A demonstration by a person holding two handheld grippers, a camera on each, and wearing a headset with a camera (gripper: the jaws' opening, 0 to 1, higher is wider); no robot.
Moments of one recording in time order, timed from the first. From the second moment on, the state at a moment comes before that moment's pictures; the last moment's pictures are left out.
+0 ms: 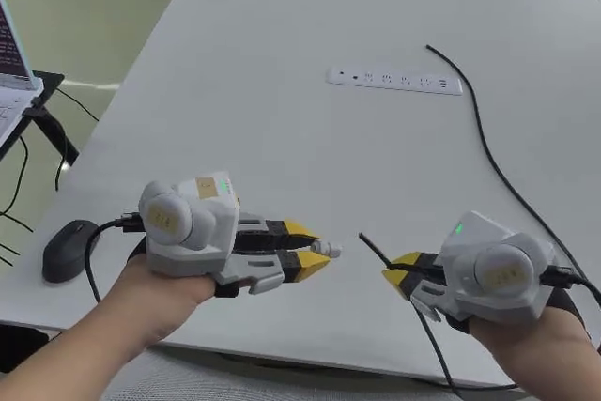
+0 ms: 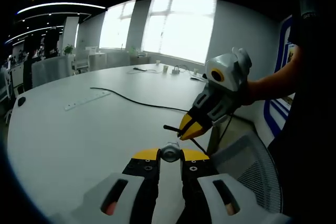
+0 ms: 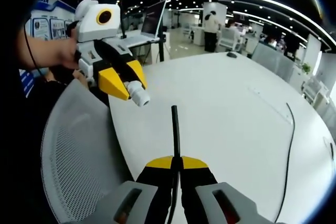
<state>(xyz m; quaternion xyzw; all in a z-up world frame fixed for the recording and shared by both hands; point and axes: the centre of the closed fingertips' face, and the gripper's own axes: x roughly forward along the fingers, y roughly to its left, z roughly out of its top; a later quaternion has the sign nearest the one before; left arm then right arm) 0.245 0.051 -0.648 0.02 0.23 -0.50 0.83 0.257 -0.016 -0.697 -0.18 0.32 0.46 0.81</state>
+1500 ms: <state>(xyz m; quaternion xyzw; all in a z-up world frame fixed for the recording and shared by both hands) 0.244 0.072 -0.684 0.01 0.24 -0.51 0.83 0.343 0.021 -0.676 -0.17 0.35 0.41 0.83</state>
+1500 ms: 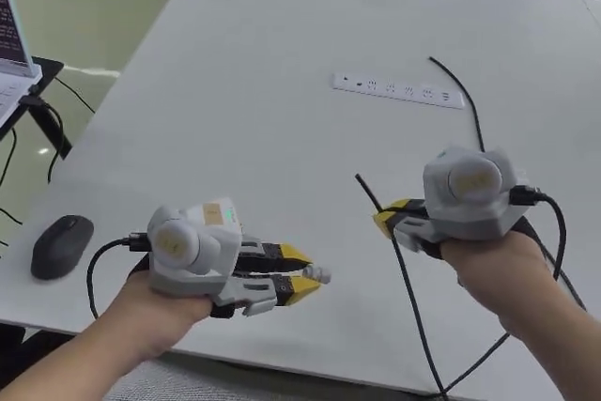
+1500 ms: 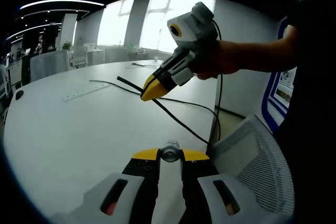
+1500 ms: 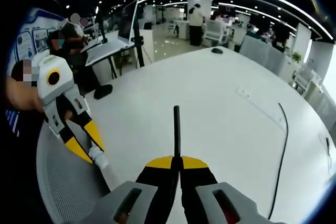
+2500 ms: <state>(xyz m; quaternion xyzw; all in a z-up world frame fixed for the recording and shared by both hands) 0.245 0.112 -0.724 -0.01 0.25 -0.51 0.82 0.396 0.106 -0.688 -0.24 0.34 0.43 0.80</state>
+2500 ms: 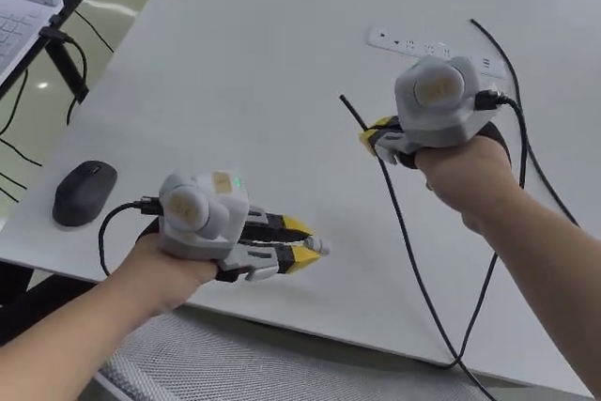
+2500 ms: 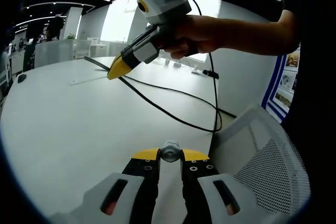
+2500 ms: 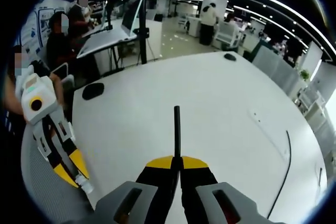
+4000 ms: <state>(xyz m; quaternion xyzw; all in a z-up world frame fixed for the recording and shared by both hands) 0.264 0.186 -0.798 -0.04 0.30 -0.47 0.83 0.346 0.260 -0.803 -0.36 0.32 0.61 0.63</state>
